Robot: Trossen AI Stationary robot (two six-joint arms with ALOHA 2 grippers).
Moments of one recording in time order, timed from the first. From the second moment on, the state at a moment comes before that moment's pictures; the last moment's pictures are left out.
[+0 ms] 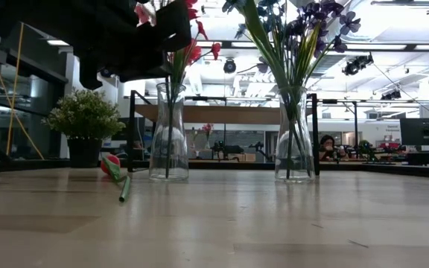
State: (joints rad) left arm -0.46 1.74 0.90 0.05 -1.53 -1.05; right arm 0.41 0.86 1.28 -0.49 0.32 -0.21
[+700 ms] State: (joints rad) left arm -0.51 1.74 0.90 0.05 -1.52 -0.99; right arm 0.41 0.86 1.28 -0.50 0.32 -0.21
